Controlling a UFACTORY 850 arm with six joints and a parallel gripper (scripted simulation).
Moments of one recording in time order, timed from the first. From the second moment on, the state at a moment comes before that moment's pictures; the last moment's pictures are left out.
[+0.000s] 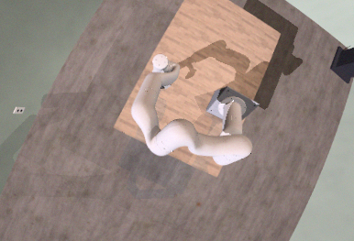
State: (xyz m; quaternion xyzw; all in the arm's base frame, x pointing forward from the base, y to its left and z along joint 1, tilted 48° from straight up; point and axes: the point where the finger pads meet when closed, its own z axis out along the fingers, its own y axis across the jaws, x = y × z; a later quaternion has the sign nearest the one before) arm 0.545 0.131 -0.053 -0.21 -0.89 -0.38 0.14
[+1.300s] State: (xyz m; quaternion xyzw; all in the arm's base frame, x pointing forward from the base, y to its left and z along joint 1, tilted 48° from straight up) arm 0.545 0.131 -0.053 0.17 -0.90 -0.40 -0.03
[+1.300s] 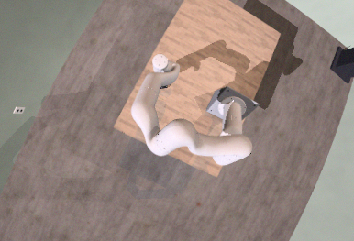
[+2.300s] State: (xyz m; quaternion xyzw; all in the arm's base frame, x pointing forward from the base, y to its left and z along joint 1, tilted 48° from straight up) arm 0.545 0.131 -0.053 0.32 -0.86 -0.39 -0.10
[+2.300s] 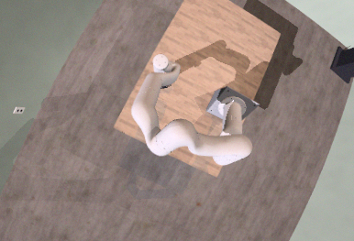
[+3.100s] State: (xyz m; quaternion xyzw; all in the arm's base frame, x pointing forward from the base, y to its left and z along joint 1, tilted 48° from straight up) arm 0.545 0.131 -0.053 0.32 -0.86 -0.39 -0.10
